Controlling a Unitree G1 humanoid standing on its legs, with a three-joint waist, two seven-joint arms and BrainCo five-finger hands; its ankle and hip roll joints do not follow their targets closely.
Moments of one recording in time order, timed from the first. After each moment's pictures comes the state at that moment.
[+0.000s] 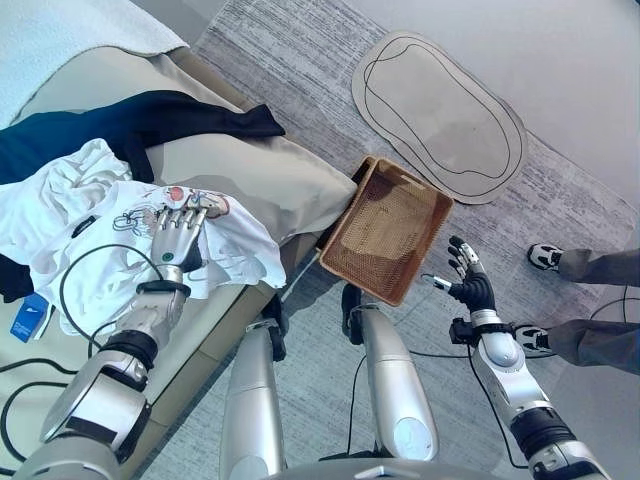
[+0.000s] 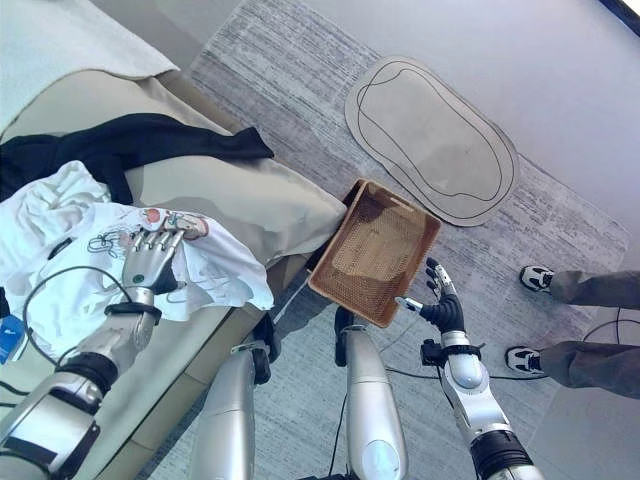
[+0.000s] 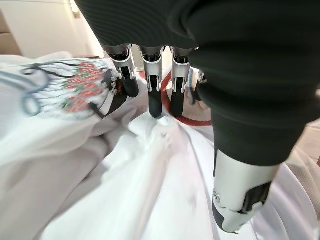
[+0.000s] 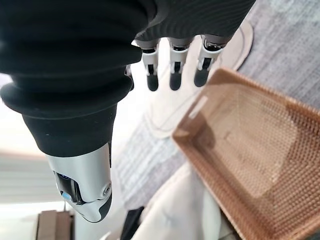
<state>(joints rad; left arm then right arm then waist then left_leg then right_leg) -0.60 0.66 -0.50 0.98 0.82 -0.06 0.70 -0.09 -0.40 0.17 0.43 0.27 -0.39 -0.16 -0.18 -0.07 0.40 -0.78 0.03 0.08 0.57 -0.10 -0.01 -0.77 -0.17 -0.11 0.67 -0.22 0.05</state>
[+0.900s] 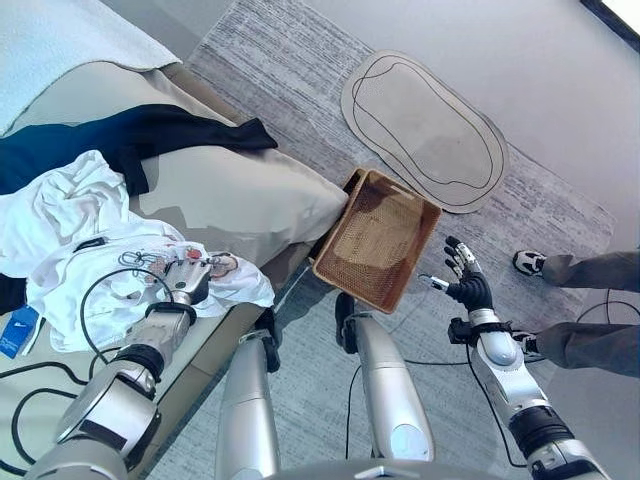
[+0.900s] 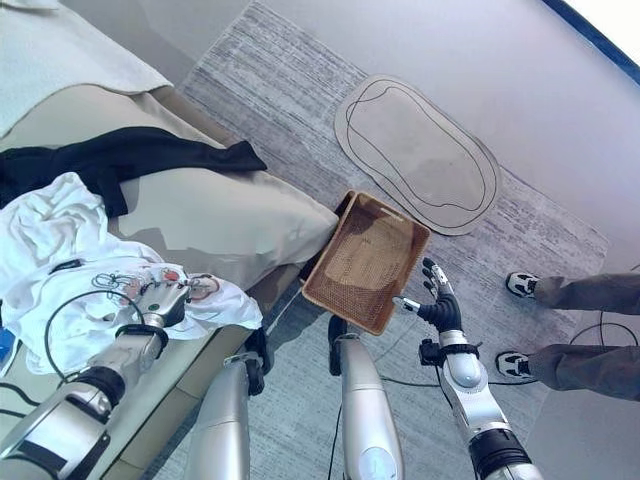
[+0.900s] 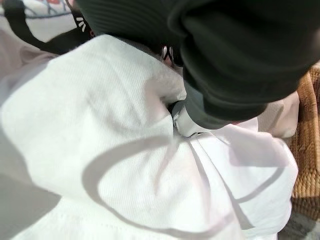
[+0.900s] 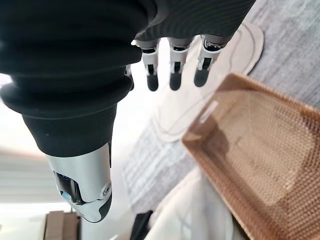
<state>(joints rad) -0.52 0.60 -0.54 1.12 0.85 -0.09 0.46 -0.10 -0.40 0.17 0.44 0.26 -0.37 -0.14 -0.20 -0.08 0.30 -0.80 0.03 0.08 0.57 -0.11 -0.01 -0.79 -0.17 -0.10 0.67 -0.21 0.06</state>
